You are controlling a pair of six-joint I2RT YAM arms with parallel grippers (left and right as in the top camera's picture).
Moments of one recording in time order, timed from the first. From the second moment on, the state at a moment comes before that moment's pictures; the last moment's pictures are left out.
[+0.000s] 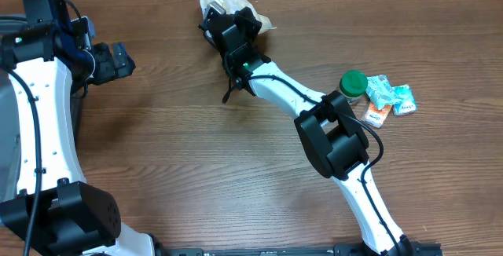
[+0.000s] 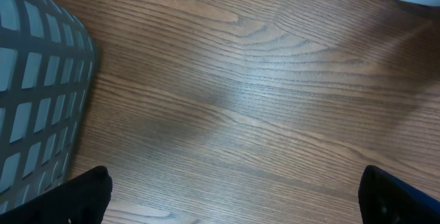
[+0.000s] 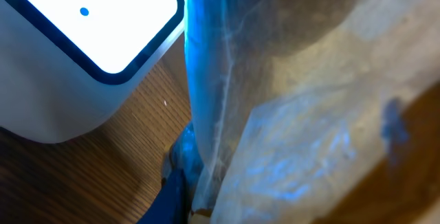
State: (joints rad) left arm 0.26 1.74 1.75 -1.22 0.07 -0.10; right arm 0.64 2.48 1.97 0.05 0.76 -0.82
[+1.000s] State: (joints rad) left arm 0.26 1.74 1.75 -1.22 0.07 -0.10; right arm 0.63 2.34 1.96 -0.22 0.69 -0.66
